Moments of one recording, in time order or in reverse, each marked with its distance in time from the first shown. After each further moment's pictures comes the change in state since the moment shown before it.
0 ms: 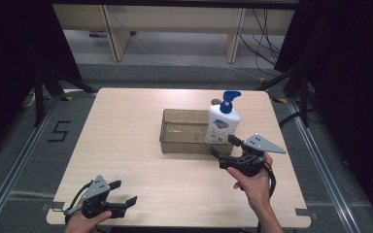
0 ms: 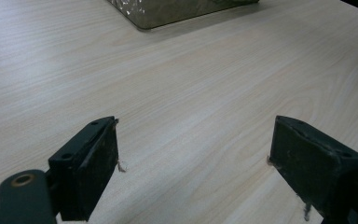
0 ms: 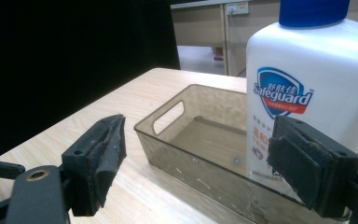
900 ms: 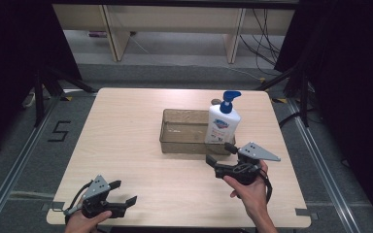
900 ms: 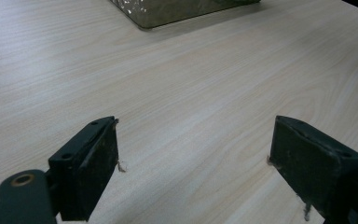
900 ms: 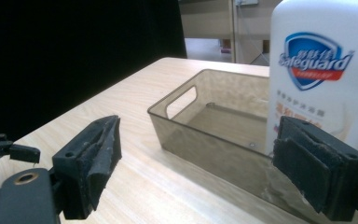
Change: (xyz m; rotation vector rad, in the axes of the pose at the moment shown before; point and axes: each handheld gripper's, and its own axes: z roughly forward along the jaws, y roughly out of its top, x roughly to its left) left arm 0.002 0.000 0.000 0.000 -0.002 0.004; right arm 0.011 -0.018 0.000 0.022 0.028 -0.002
